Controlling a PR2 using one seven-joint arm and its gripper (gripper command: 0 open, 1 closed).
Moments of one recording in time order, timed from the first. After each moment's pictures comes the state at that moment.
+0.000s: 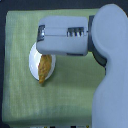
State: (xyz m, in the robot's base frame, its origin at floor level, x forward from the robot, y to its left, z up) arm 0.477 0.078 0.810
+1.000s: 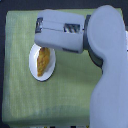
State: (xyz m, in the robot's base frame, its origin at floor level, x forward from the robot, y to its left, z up) arm 0.506 0.090 0.798
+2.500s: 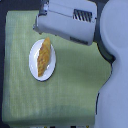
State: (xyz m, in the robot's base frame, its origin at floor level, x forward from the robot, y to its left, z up) arm 0.522 0.056 0.892
